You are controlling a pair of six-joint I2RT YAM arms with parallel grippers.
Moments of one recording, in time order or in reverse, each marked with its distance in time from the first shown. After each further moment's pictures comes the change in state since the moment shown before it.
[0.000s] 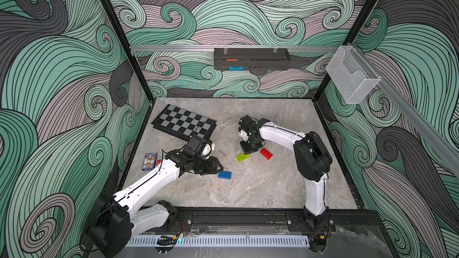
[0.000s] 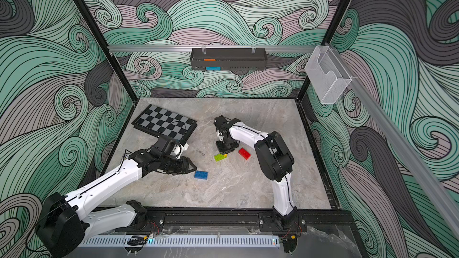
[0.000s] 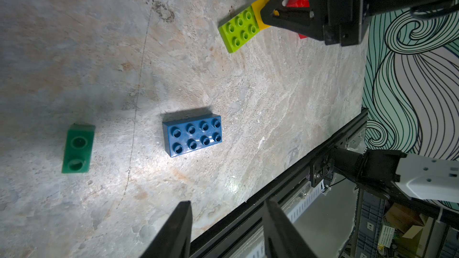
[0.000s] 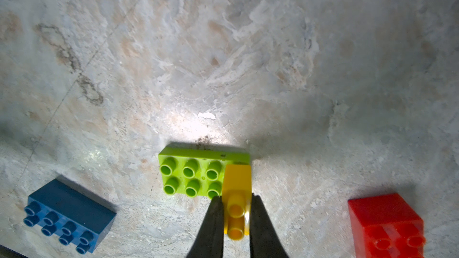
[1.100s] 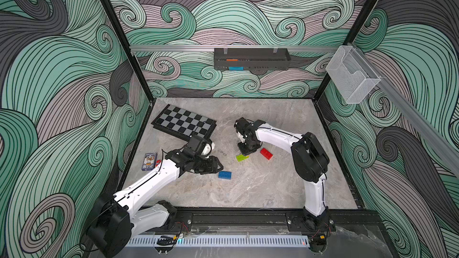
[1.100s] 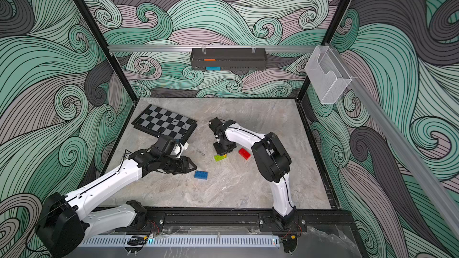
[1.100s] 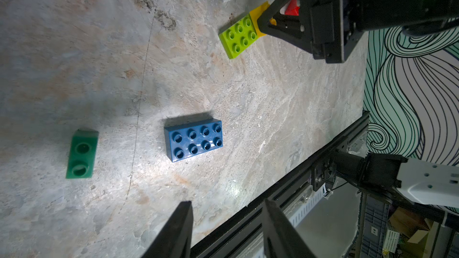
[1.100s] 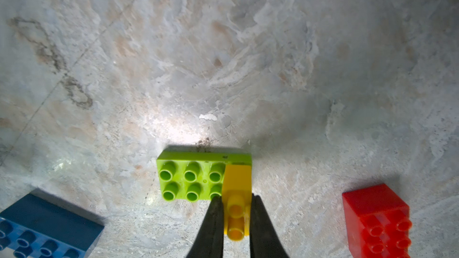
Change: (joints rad) left arm -0.003 0.000 0.000 0.014 -0.014 0.000; right arm 0.053 0.014 0.020 -0.019 0.108 0.029
